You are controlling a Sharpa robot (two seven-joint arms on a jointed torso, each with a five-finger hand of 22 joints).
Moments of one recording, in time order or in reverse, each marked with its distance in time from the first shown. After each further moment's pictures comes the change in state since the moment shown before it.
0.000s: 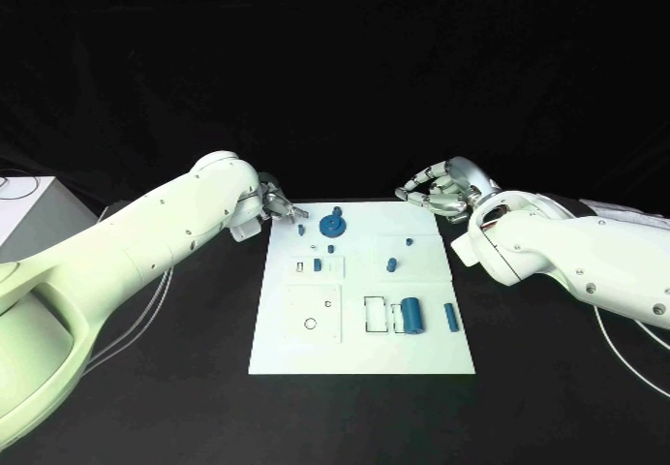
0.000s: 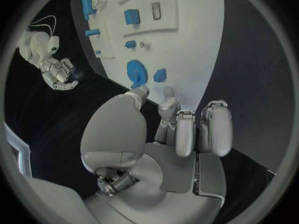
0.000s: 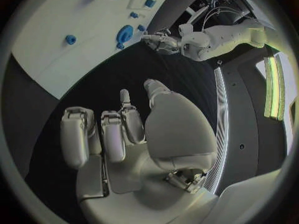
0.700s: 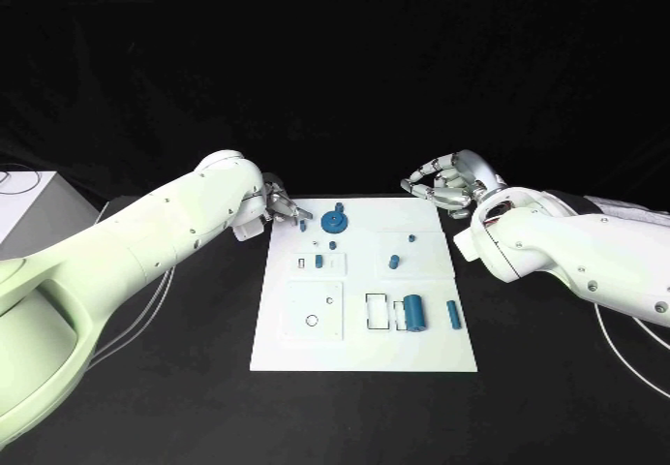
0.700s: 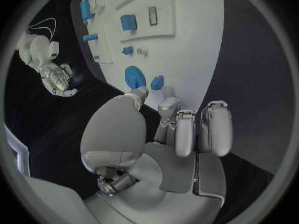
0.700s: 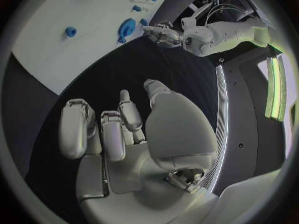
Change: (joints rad) left arm 0.000 0.002 -0.015 0.005 0.003 0.021 -0.001; left_hand -0.013 0.003 -0.010 -0.001 0.000 -0.004 -0.004 0.012 0.015 0.000 0.000 0.000 -0.003 0.000 0.000 0.000 0.000 0.000 0.000 0.000 0.000 0.000; right arm 0.001 0.004 0.000 -0.005 0.003 -0.054 0.003; right_hand -0.006 -0.006 0.015 0.004 0.025 -0.007 0.000 0.004 0.020 -0.083 -0.006 -0.097 -0.071 0.000 0.000 -0.044 0.000 0.031 -0.011 -0.011 -0.140 0.000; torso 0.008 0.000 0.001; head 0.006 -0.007
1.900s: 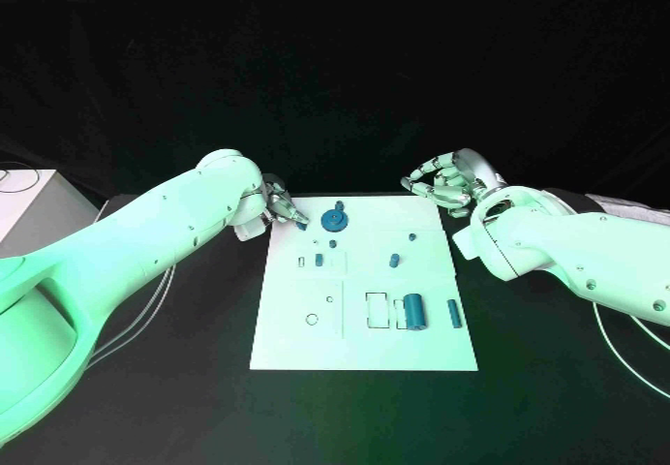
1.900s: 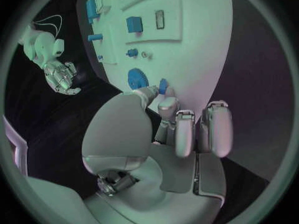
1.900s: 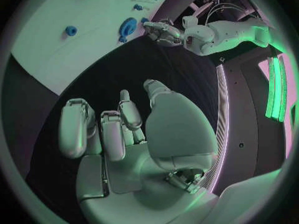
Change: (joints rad) left arm 0.001 -0.005 -0.004 0.001 0.063 0.016 0.003; left_hand 0.187 0.010 0.236 -0.064 0.001 -0.016 -0.021 0.042 0.048 0.003 -0.025 0.000 0.002 0.000 -0.022 0.006 0.000 0.000 0.007 -0.011 -0.001 0.000; right arm 0.000 0.008 0.000 -0.007 0.003 -0.007 0.000; right_hand 0.000 0.000 0.005 0.000 0.000 -0.003 -0.003 0.000 0.003 -0.004 0.003 -0.012 -0.010 0.000 0.000 -0.006 0.001 0.000 0.000 0.000 -0.011 0.001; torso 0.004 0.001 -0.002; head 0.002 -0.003
